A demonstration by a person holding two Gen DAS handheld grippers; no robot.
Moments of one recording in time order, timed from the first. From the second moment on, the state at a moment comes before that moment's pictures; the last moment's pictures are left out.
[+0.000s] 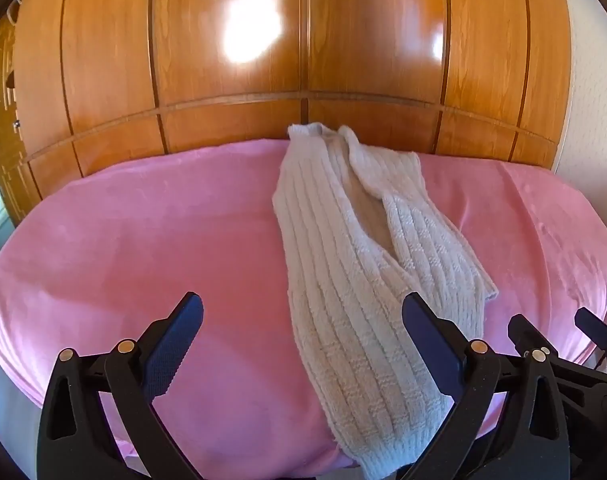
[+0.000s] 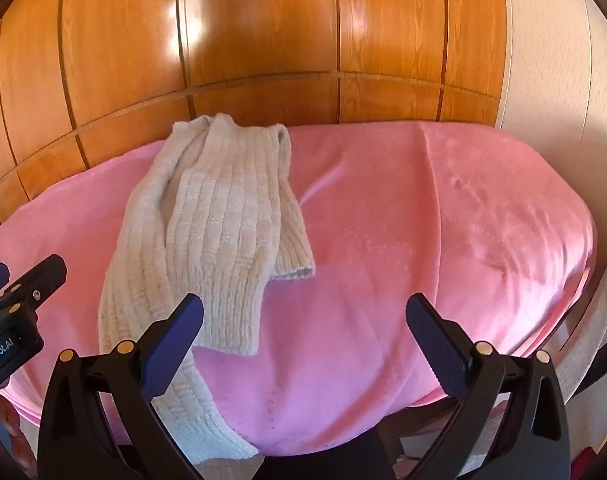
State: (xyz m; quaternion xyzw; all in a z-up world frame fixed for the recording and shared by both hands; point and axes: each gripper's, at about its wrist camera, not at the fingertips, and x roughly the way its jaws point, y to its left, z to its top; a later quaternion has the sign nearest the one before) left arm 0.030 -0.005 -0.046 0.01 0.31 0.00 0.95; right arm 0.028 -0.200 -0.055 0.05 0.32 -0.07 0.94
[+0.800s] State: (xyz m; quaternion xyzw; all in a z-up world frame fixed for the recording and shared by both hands) left arm 0.013 -0.007 -0.007 0.03 0.27 -0.01 0.96; right arm 0.011 -0.202 -0.034 0.05 0.28 -0.07 0.96
